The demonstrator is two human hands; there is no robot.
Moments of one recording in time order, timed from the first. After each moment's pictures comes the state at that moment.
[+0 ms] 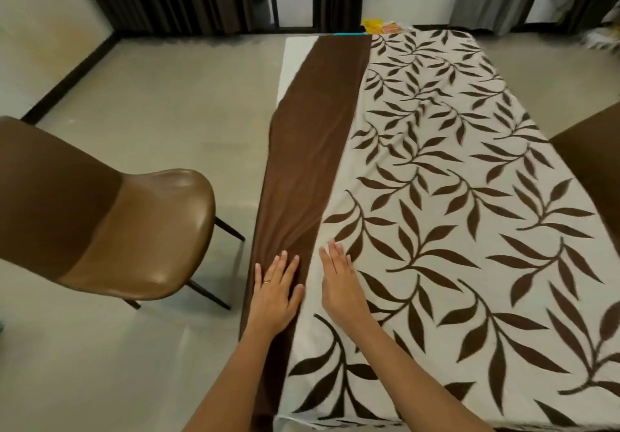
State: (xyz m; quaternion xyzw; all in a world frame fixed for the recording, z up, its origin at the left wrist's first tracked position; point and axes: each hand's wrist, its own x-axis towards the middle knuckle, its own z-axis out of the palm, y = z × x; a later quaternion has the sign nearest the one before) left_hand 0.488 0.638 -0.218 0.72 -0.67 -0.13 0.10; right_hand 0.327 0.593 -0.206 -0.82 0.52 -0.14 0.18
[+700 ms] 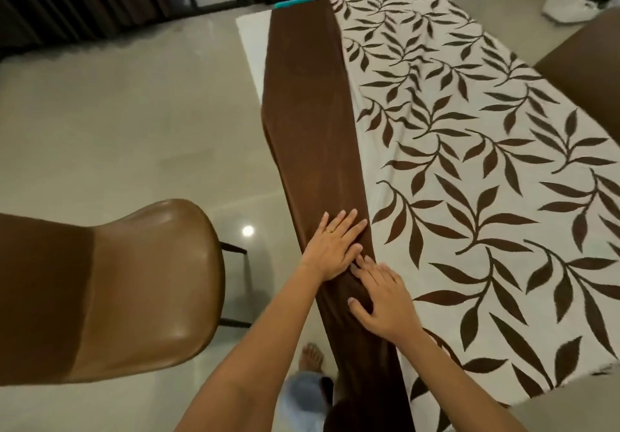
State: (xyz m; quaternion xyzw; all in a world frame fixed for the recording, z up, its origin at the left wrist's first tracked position) left_hand 0.566 0.490 -0.206 0.44 -0.89 -0.14 0.01; right_hand 0.416 0.607 -0.223 -0.76 0.61 -0.15 0.15
